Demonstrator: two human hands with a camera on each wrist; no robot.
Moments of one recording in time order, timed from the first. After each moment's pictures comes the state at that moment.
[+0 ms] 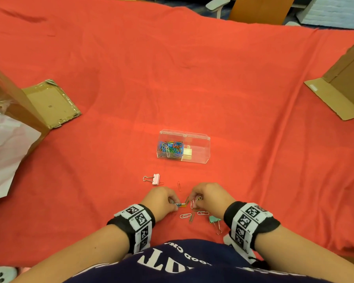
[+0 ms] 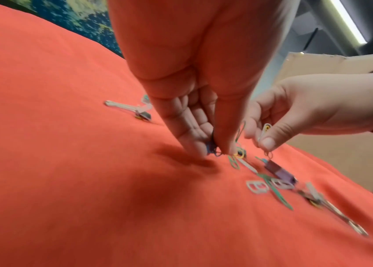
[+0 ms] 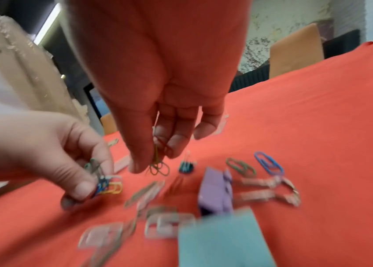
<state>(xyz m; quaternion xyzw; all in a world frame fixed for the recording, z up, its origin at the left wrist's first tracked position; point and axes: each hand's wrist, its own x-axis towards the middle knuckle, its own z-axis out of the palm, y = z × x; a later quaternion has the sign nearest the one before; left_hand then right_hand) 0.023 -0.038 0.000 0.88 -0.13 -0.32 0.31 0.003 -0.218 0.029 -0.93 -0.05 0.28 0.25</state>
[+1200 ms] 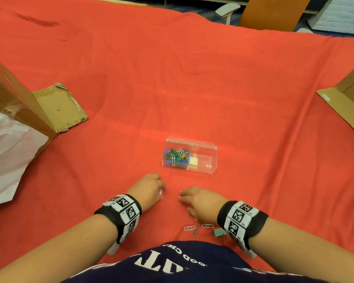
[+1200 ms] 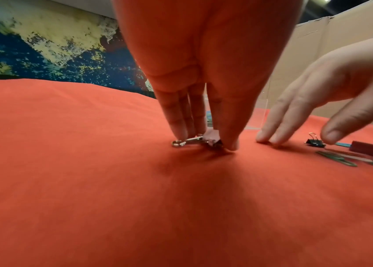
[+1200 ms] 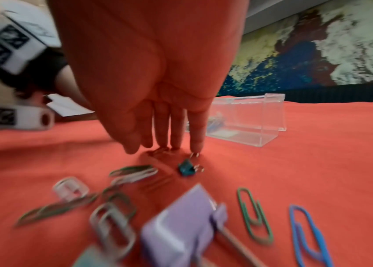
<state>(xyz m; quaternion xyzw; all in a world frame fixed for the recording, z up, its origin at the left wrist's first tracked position) 0.076 -0.002 0.008 0.93 -0.23 -0.26 0.14 0.036 -0.199 0.015 -0.90 -0.27 0.32 0.09</state>
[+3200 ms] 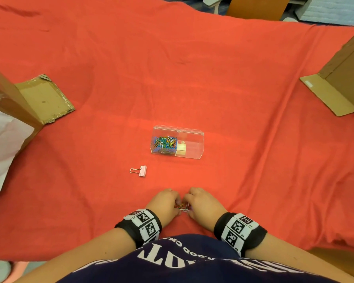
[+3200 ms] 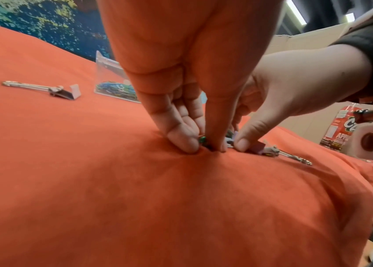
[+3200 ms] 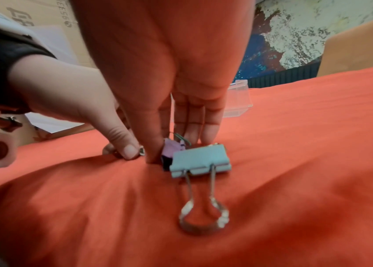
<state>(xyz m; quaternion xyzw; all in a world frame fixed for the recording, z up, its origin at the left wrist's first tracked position) -0.003 -0.067 -0.007 0.90 -0.17 -0.32 0.24 -0.032 -0.214 0.007 -0.95 -0.14 0.26 0.11</state>
